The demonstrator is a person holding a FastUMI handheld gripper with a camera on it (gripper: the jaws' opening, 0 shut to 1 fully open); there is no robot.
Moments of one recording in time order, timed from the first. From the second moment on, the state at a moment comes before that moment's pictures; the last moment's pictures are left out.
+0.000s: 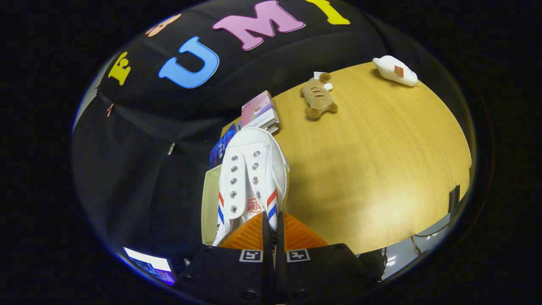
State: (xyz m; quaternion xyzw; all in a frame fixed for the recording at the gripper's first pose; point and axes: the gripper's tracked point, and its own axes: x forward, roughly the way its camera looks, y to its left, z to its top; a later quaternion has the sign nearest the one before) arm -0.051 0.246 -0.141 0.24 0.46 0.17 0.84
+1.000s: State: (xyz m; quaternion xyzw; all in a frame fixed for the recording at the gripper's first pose) arm -0.039 0.382 -0.225 0.10 0.53 0.14 0.83
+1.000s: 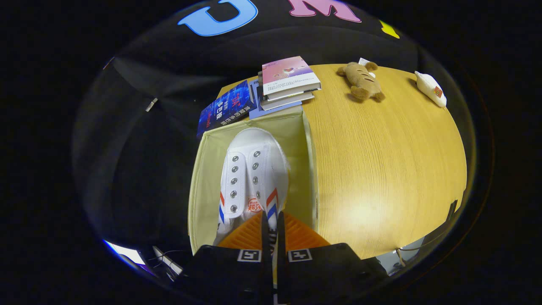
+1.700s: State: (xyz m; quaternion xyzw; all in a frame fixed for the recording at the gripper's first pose) arm -0.031 0.354 -0.157 0.07 0.42 0.23 0.88
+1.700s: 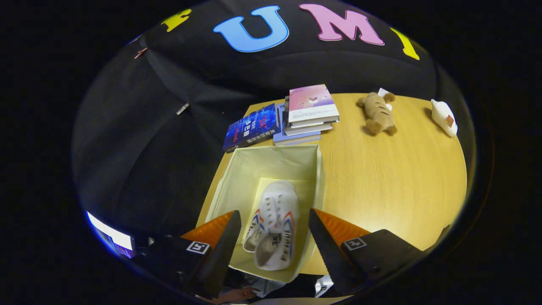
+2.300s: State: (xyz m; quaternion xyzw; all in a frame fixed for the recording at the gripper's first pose) arm 0.020 0.200 0.002 0.04 0.17 0.22 0.96
